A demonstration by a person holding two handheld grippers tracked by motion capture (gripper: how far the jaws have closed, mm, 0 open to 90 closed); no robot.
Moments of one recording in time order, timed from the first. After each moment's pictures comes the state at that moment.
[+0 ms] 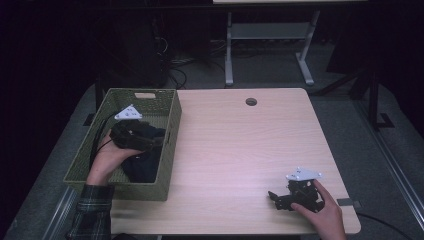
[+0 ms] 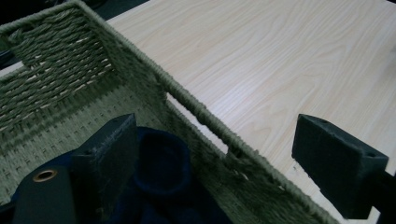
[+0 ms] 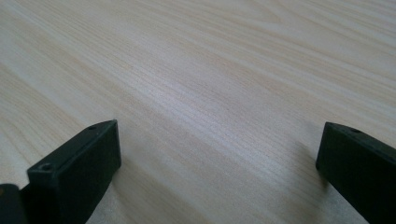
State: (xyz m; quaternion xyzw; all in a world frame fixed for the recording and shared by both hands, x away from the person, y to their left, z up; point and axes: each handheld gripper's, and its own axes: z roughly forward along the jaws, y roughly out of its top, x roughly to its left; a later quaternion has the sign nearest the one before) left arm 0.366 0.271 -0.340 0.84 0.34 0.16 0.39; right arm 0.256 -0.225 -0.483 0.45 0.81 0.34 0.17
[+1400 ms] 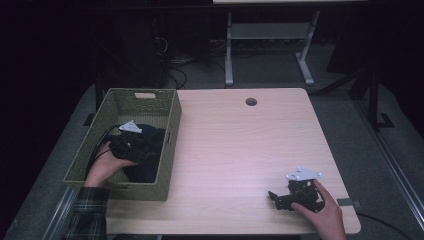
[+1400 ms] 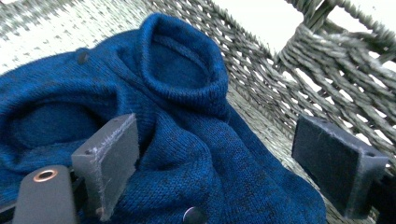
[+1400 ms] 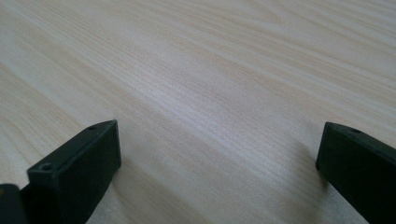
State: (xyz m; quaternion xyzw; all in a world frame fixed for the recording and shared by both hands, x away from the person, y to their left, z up) left arm 0.375 0.296 -0.397 0.87 0.37 0.10 0.30; right arm 0.256 -0.225 -0.483 0.45 0.81 0.34 0.17
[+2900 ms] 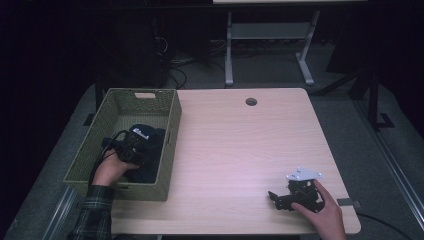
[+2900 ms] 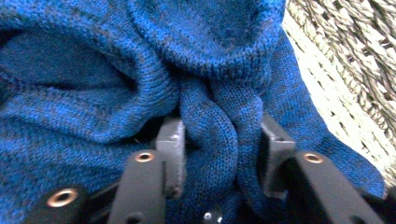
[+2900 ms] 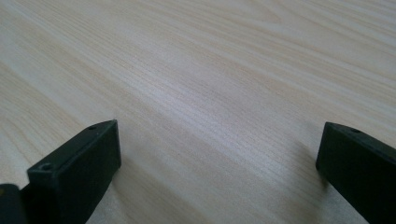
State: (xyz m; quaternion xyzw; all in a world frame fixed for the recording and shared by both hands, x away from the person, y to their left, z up) left arm 0.384 0.290 -0.425 0.89 0.43 0.06 0.16; right arm 0.256 -0.225 -0.483 0.45 0.81 0.34 0.17
